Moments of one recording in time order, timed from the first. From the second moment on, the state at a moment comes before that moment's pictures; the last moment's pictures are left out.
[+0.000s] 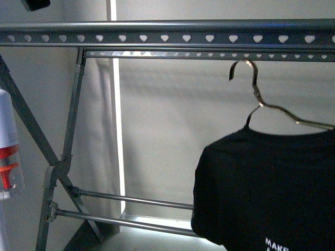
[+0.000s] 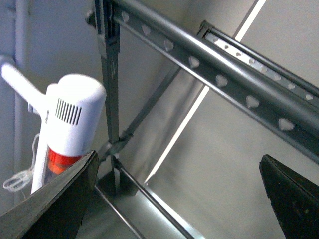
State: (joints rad) left arm -0.07 1.63 1.44 0.20 -0.52 -0.42; right arm -0.31 1.38 0.97 -0.24 -0.70 -0.55
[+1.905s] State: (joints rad) left arm 0.00 0.42 0.02 0.41 0.00 0.00; right arm 0.00 0.38 0.23 0.14 0.00 0.00
